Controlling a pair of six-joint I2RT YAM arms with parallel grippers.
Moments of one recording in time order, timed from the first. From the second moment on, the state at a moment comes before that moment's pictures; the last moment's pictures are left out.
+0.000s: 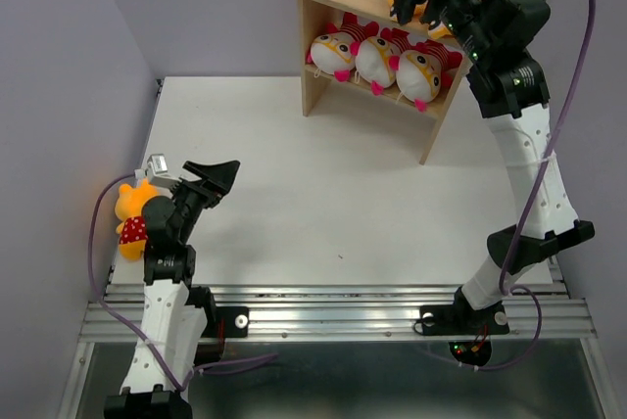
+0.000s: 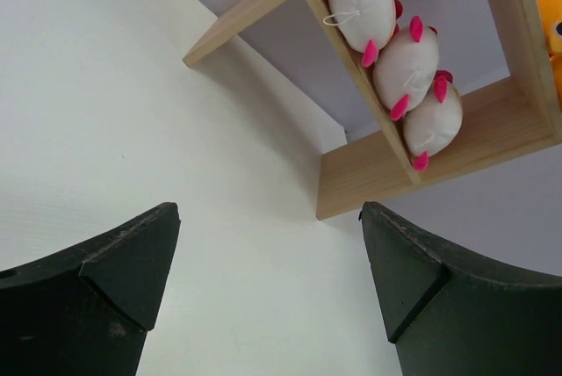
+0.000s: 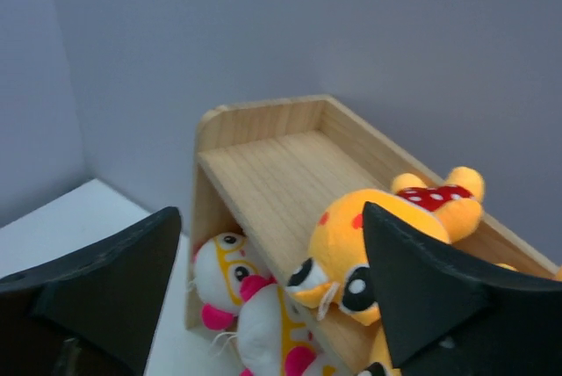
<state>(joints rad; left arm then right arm) 0.07 0.54 0.34 0.20 0.35 -0.96 0.37 1.67 2.29 -0.32 -0.11 -0.16</state>
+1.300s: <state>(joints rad) 0.35 1.34 0.87 -0.41 -0.63 -0.54 0.51 1.74 1.65 -0.96 -0.84 -0.74</state>
